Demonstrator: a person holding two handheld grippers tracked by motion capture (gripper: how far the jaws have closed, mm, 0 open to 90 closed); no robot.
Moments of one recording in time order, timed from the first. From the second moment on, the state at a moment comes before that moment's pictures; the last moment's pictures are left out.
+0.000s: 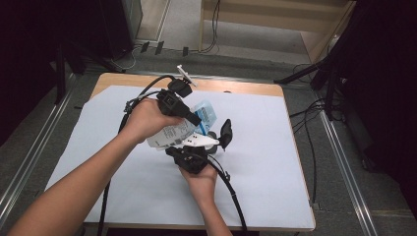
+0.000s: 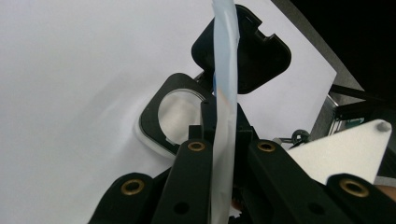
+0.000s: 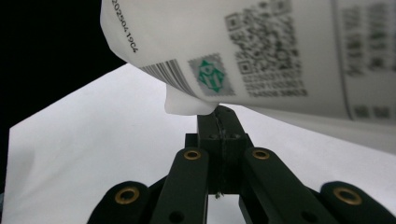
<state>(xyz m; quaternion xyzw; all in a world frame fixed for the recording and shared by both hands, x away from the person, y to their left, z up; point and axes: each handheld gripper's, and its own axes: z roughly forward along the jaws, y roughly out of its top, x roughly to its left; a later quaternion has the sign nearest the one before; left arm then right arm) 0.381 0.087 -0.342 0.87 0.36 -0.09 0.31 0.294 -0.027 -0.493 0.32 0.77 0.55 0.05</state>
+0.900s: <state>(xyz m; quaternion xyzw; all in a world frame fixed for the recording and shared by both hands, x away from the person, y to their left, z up) 0.373 0.088 -0.341 0.87 0.37 -0.10 0.30 0.287 -0.027 -0.491 0.31 0.76 0.56 0.10</state>
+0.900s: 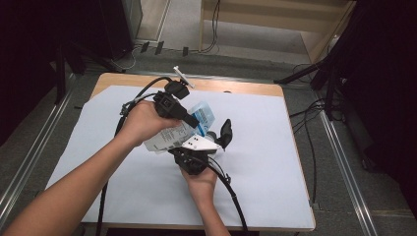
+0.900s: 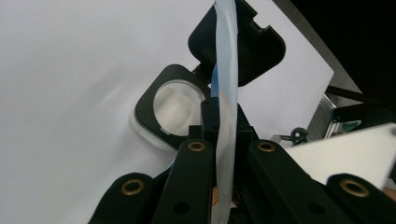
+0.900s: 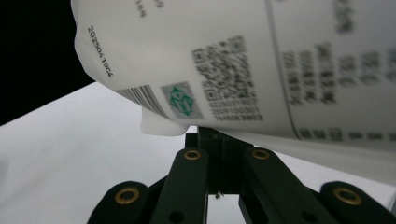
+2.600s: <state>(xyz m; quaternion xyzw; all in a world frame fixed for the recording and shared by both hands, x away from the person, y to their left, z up) 0.397 0.032 -0.353 0.89 0.39 -0.08 0.23 0.300 -0.035 -0.489 0.36 0.71 0.60 0.06</state>
